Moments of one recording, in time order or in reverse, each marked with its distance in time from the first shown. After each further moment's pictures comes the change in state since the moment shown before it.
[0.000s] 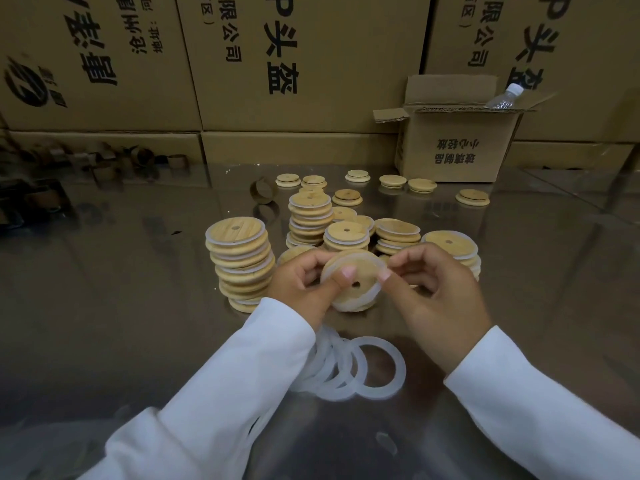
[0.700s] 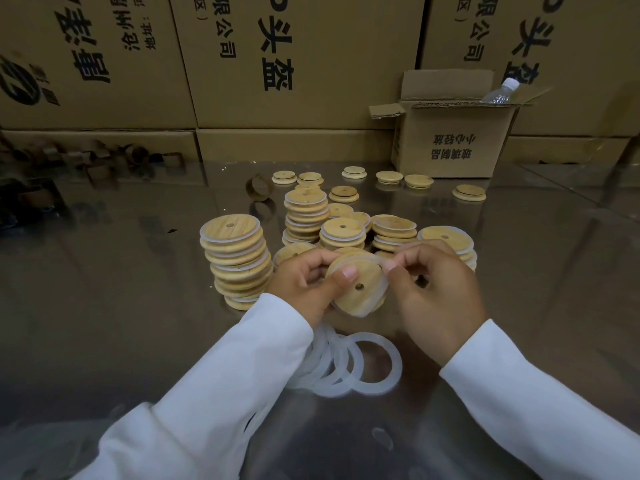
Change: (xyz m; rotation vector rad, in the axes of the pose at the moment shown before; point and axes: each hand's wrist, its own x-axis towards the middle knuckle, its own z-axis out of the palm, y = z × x) left_hand 0.000 0.003 0.002 0.059 -0.097 -0.043; right_hand 0.005 -0.002 0.000 -0.224 0.033 -0.028
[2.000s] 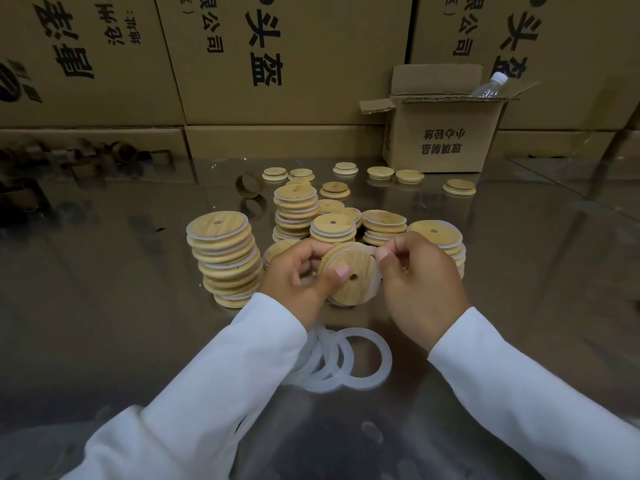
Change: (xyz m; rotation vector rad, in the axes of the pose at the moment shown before) left_hand -0.001 0.001 0.004 0.105 0.027 0.101; right_hand 0.007 -0.002 0.000 -0.099 -0.066 0.033
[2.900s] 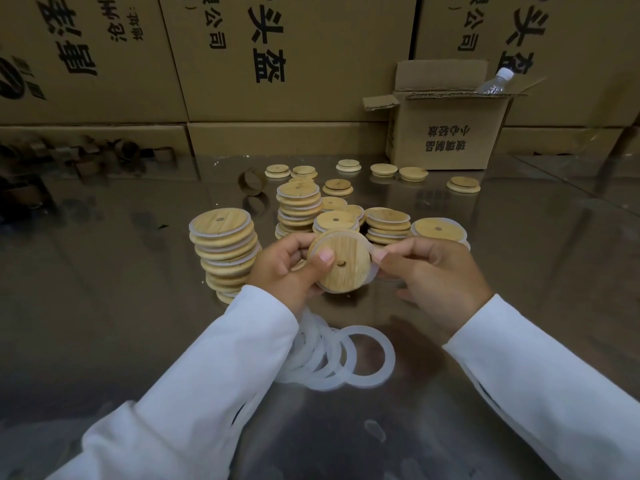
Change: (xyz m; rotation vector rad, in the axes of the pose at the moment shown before) left_hand 0.005 -0.003 -0.006 -0.260 0.079 -0.113; right_hand 0.004 0.001 -0.009 0.452 -0.086 0.300
